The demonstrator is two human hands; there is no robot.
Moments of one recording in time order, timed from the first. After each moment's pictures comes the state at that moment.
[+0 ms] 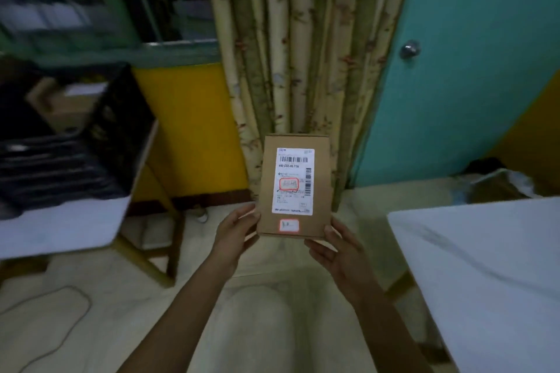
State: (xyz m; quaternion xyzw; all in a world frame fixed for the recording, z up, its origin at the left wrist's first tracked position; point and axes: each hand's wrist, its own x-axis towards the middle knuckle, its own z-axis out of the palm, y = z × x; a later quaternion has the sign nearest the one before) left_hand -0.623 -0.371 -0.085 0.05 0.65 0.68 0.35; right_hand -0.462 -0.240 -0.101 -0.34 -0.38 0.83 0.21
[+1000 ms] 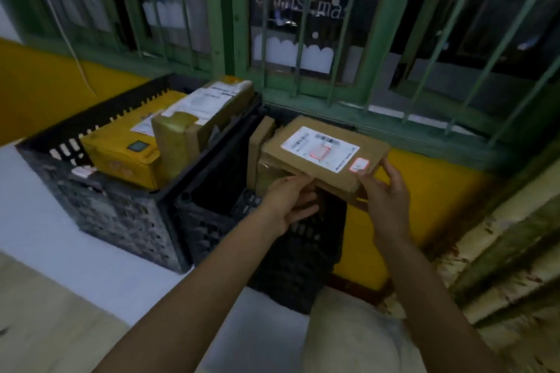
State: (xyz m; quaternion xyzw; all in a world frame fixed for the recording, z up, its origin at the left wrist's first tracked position) left_hand -1.174 -0.558 0.017 -0.08 0.54 0.79 0.28; right_hand -1.115 -0.415 0.025 -0.22 -0.64 0.69 0.25
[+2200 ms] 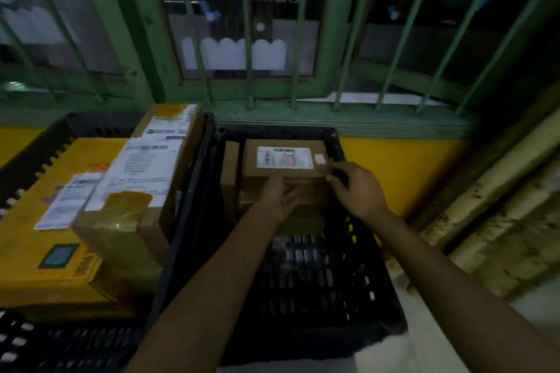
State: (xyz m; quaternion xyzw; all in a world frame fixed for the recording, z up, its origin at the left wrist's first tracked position) left_hand -1.343 -0.512 -0.017 -0.11 0.49 0.76 0.42; right_hand -1.238 -0.393 -0.005 -0.26 -0.92 0.23 0.18
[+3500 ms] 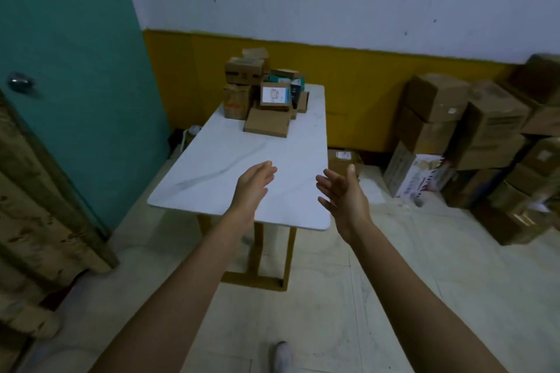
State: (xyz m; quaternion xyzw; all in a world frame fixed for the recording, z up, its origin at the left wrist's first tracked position) left_hand -0.329 -0.328 -0.007 0.52 0.39 0.34 0.68; right_hand -0.179 -0.426 -0.017 -0.56 -0.19 0.42 0.69
